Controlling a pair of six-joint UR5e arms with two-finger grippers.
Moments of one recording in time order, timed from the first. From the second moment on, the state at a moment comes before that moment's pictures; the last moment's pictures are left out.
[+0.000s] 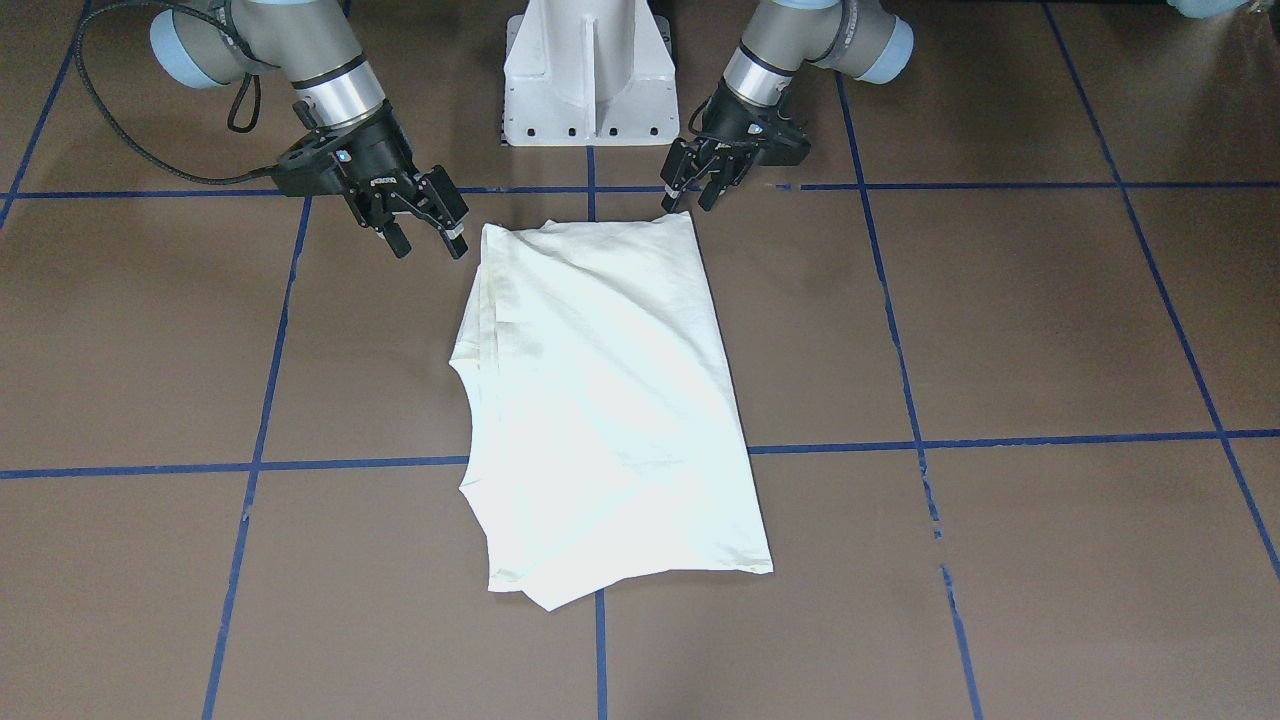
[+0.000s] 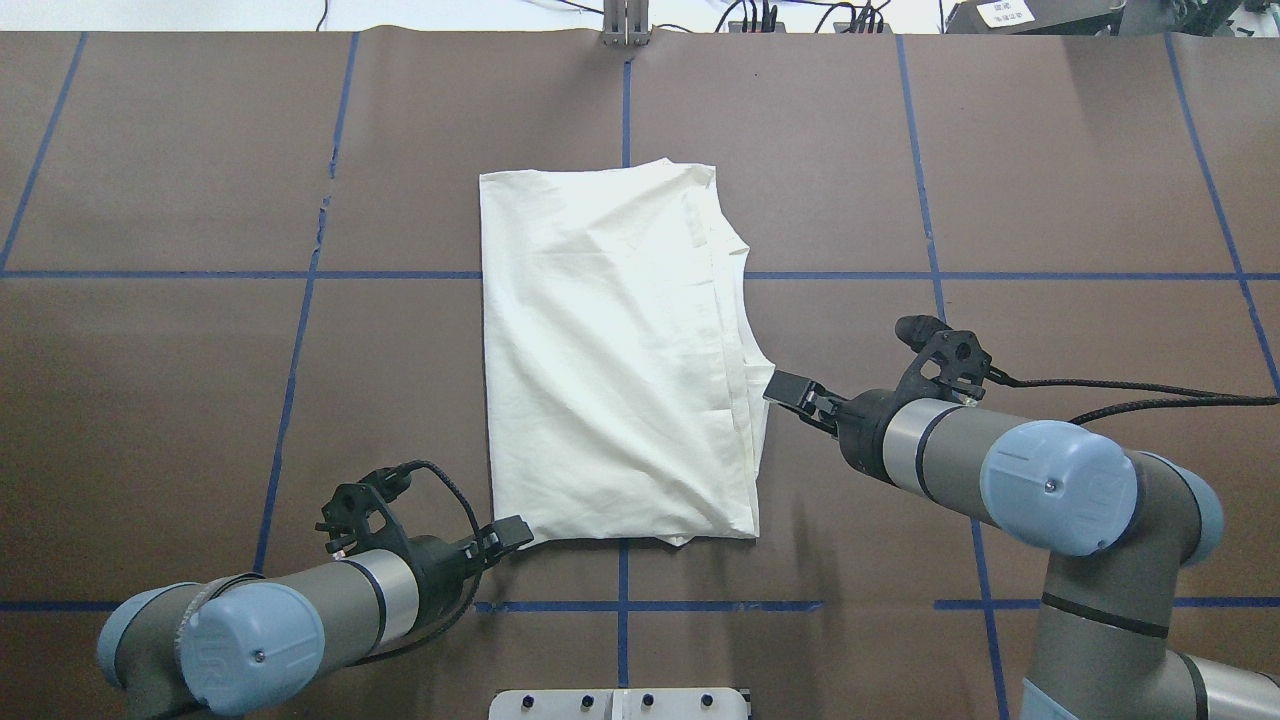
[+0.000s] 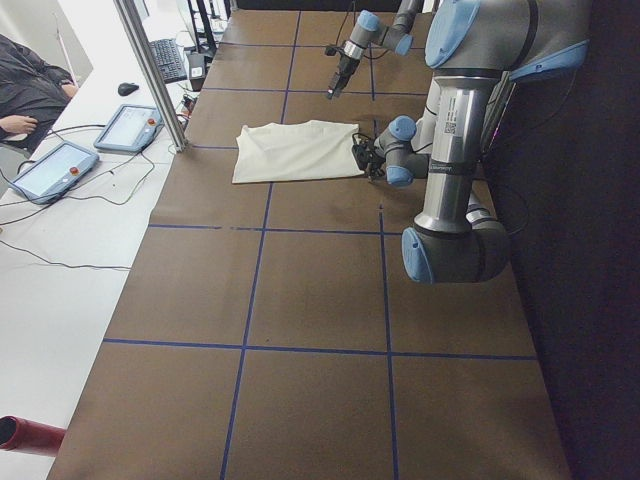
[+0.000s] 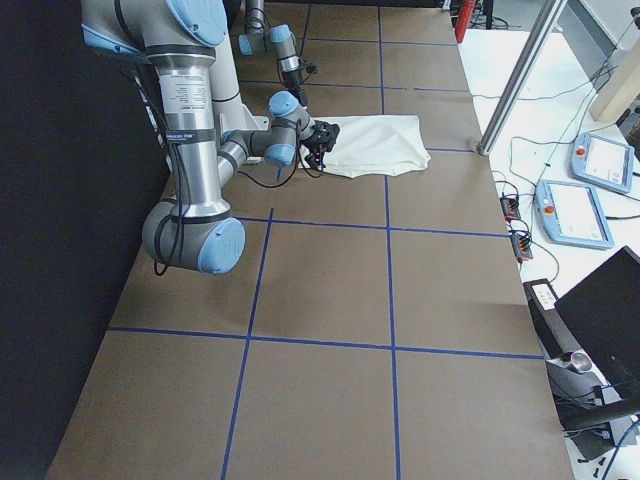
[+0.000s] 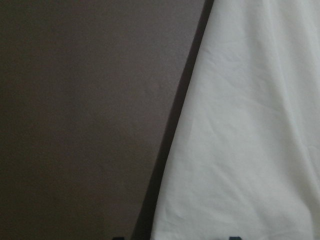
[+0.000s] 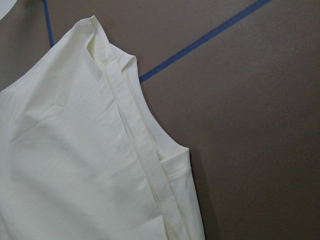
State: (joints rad) left arm -0.13 -1.80 -1.89 -2.23 -1.36 -1.94; right arm 0.37 -1.42 2.01 -1.02 1.46 1.78
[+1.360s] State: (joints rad) left arm -0.13 -1.83 -1.86 -2.20 -1.31 -1.94; right arm 0.37 -1.42 2.01 -1.02 1.45 1.78
